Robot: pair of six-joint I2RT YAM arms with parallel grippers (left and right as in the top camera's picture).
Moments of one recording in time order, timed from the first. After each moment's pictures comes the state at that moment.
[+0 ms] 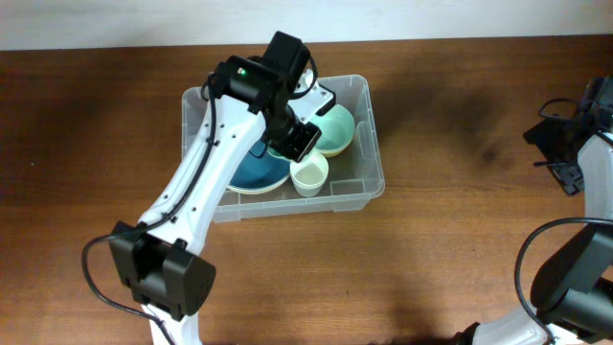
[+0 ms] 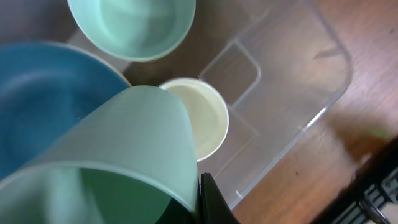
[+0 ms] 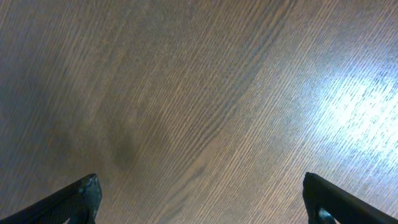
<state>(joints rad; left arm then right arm) -0.47 1.99 2.07 -1.41 0.23 0.21 -0.48 1.80 1.47 -0.86 0.13 0.61</state>
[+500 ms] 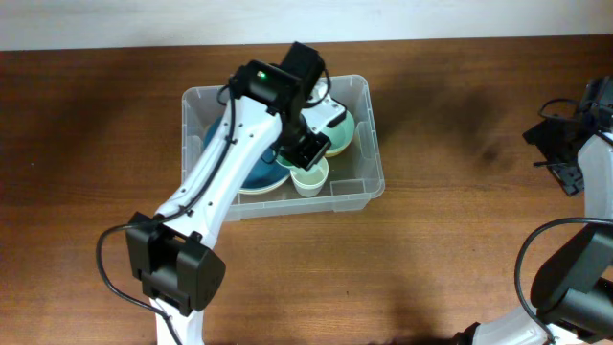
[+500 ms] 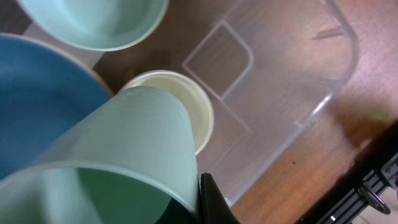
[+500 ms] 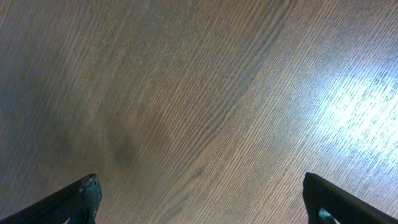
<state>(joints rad) -0.51 2.04 2.07 -1.43 0.23 0.22 -0.48 1.80 1.47 -0.86 0.13 0.61</state>
